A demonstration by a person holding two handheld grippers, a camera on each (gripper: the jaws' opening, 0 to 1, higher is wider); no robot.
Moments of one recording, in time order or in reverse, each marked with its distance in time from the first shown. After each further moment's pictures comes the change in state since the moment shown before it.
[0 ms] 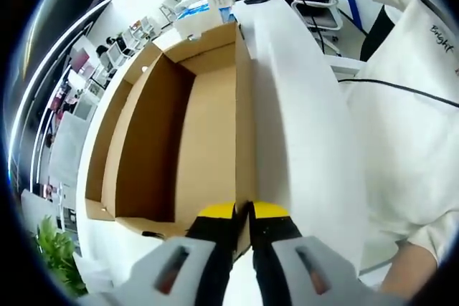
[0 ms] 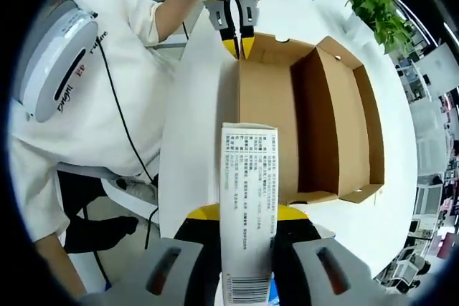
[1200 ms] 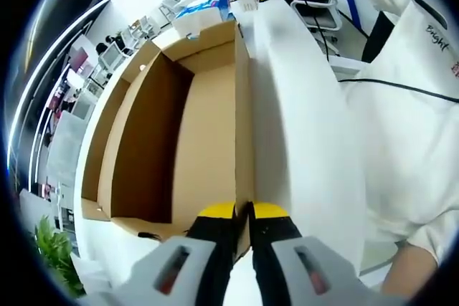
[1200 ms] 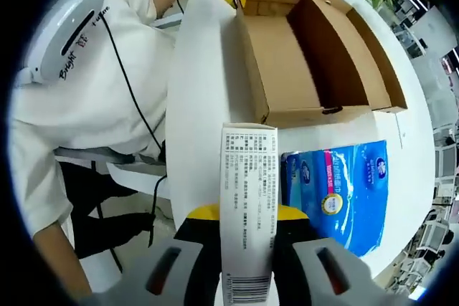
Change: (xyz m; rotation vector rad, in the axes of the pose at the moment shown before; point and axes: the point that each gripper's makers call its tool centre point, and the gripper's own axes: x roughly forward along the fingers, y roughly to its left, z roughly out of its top) left arm 0.004 -0.003 -0.002 -0.005 -0.006 -0.016; right arm 0.030 0.027 -0.105 0.160 0.040 0.061
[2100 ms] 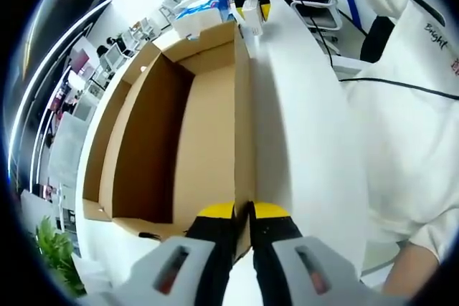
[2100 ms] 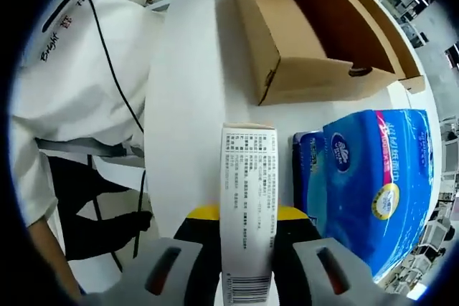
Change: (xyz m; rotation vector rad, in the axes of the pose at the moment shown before) left arm 0.000 0.000 0.000 0.003 -0.002 0.012; right arm 0.050 0.007 -0.019 -0.003 0.052 -0.001
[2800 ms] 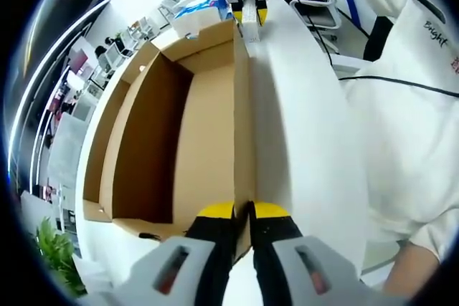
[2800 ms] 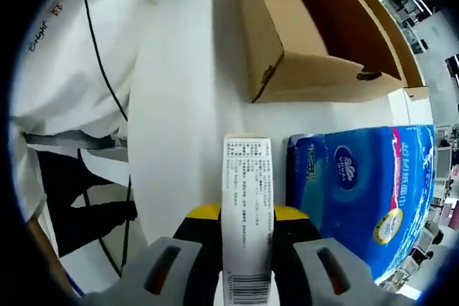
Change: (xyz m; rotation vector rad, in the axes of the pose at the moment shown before) left arm 0.001 0.001 -0.001 0.006 0.009 -0.004; right arm 0.013 -0.010 -0.003 -0.052 0.078 -0.068
